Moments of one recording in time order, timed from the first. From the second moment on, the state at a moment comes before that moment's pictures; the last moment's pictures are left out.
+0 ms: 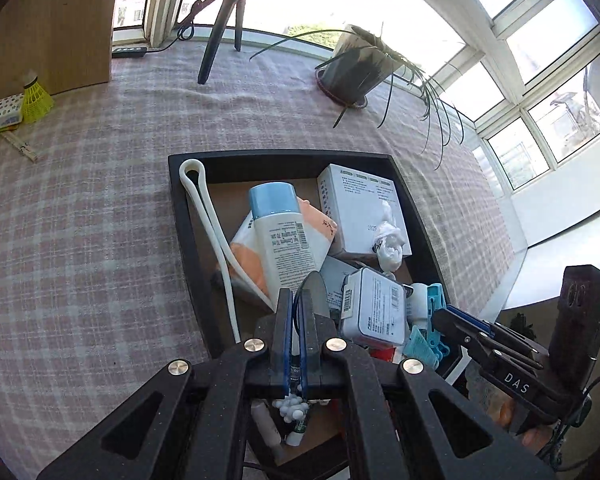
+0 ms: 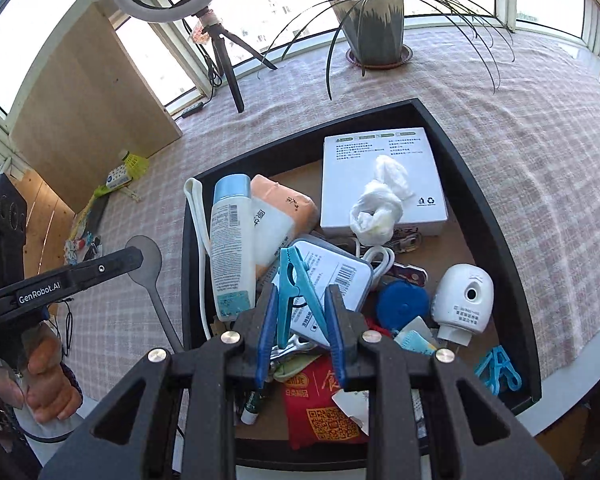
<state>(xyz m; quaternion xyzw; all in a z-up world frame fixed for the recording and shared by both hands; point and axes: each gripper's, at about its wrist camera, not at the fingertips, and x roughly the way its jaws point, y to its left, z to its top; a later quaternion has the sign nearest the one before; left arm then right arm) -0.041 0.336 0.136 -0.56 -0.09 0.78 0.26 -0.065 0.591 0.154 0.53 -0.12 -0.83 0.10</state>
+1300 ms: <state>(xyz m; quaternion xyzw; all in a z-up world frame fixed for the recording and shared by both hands) -0.070 0.188 0.138 -0.54 -0.09 0.83 0.12 -0.084 0.520 0.171 0.52 -0.11 -0.84 0.13</state>
